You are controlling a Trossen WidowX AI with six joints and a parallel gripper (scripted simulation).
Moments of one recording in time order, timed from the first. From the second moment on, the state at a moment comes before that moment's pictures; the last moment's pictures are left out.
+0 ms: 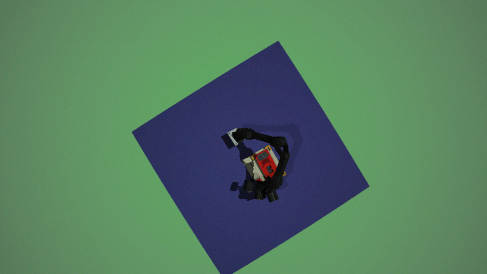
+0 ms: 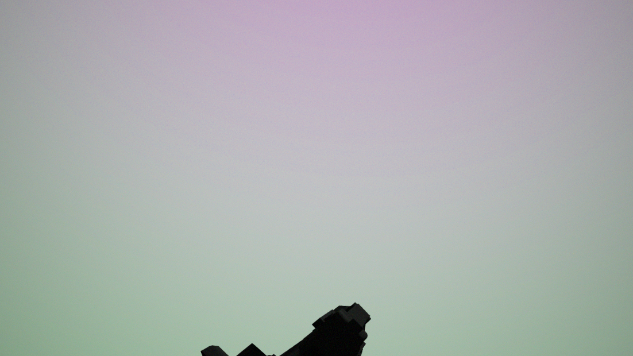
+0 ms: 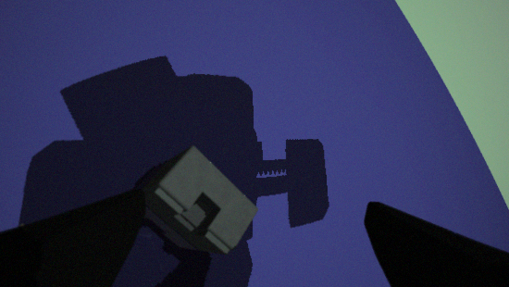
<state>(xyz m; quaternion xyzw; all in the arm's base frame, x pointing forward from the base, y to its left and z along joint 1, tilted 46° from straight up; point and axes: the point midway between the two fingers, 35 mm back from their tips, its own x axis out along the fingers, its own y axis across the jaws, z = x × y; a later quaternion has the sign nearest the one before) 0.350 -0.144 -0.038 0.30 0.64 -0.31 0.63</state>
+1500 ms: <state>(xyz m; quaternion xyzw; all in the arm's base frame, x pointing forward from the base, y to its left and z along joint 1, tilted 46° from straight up) 0.344 -0.163 -0.038 -0.03 0.62 0.35 0.70</state>
